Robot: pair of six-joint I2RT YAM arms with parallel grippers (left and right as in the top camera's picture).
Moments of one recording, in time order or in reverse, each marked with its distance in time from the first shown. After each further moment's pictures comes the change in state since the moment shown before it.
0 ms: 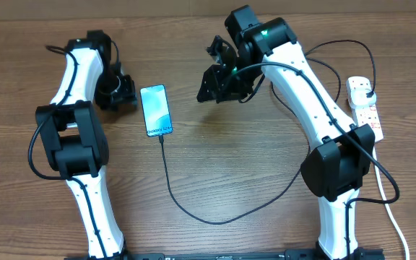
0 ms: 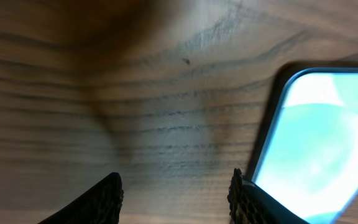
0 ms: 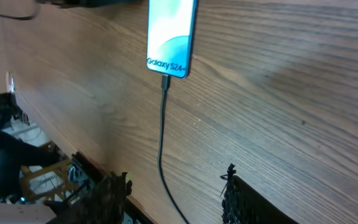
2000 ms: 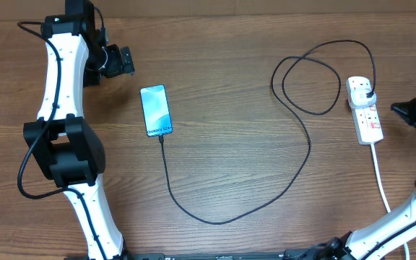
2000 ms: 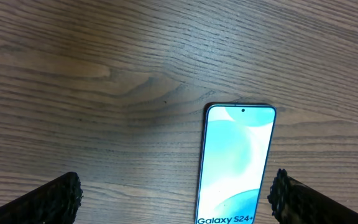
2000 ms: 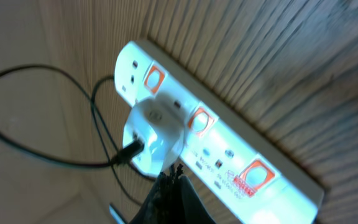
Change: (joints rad) left arm 0.002 -0.108 0.186 -0.051 -0.006 -0.034; right arm -1.205 -0.037 -0.513 0.391 -0.158 0.150
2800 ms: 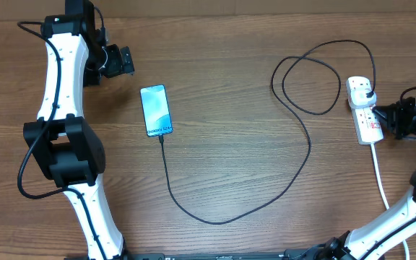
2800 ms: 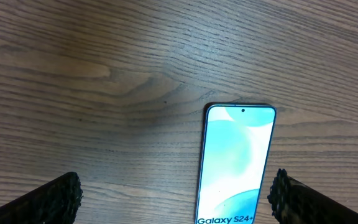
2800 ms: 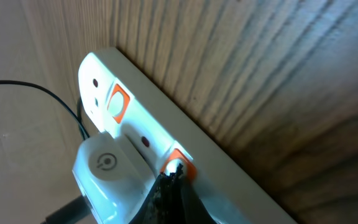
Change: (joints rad) left arm 0.000 0.000 0.000 0.000 0.000 0.000; right arm 0.060 0.000 -0.259 0.407 -0.030 0.159
